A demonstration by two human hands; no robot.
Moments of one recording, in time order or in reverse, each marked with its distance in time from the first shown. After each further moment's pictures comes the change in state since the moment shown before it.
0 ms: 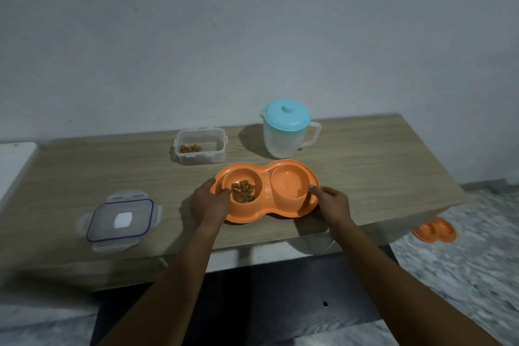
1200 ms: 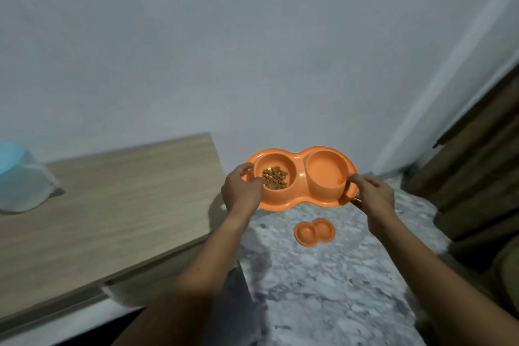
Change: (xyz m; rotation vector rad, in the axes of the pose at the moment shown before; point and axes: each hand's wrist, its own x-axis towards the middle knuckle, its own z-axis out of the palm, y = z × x) left_hand -0.318 0.220 0.516 -0.160 -0.321 0.257; right_hand 0.185 -0.022 -0.623 0.228 0.355 -0.176
